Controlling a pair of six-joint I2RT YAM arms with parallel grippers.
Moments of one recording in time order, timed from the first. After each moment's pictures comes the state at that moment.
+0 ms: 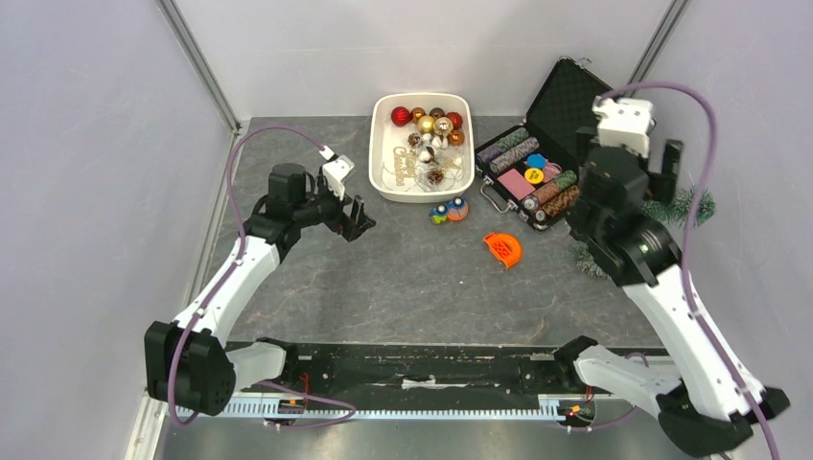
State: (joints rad) left arm -0.24 1.19 0.90 -0.26 0.58 0.22; right arm 0.51 1.03 1.36 -0.47 1.19 -0.29
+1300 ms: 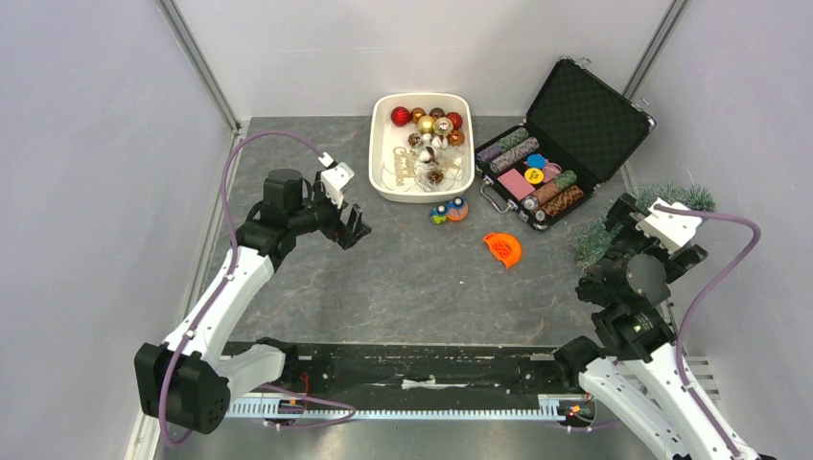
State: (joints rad) left arm -0.27 1.10 0.91 -0.37 0.53 0.29; right arm 0.51 0.50 0.72 0.08 1.35 -0.29
